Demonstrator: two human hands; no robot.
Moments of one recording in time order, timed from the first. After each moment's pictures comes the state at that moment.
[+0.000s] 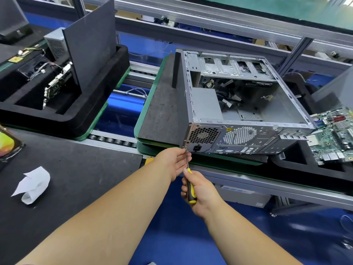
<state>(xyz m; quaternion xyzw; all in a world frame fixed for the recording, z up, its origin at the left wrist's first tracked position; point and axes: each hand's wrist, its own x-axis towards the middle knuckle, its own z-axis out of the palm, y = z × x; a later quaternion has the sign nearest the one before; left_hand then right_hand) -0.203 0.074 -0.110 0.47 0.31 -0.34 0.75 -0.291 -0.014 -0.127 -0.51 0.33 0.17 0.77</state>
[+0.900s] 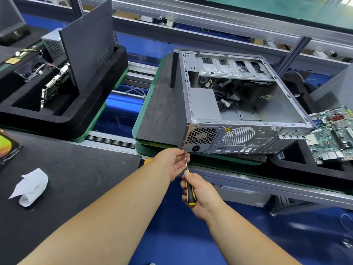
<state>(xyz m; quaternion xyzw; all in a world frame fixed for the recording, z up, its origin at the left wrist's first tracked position) -0.201 0.072 -0.112 0.46 0.33 -0.34 0.75 -0.294 -0.021 -0.132 -0.51 0.32 0.18 0.77</state>
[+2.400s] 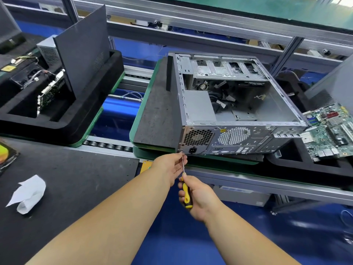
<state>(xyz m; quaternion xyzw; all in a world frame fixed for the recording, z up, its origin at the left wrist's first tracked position) -0.209 0.065 -0.114 0.48 0.33 -0.30 0.76 -0.295 -0.023 -0.133 -0.47 0.33 0.19 0.79</state>
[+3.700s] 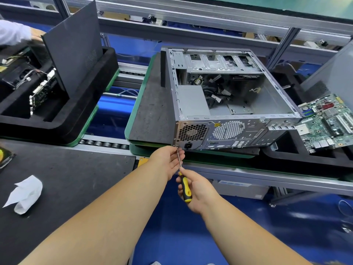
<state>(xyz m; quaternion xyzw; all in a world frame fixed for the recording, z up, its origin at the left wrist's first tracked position) -0.207 0.061 -0.105 0.47 0.36 -0.31 0.75 -0.293 -0.028 -0.128 -0.45 0.38 0.18 0.79</state>
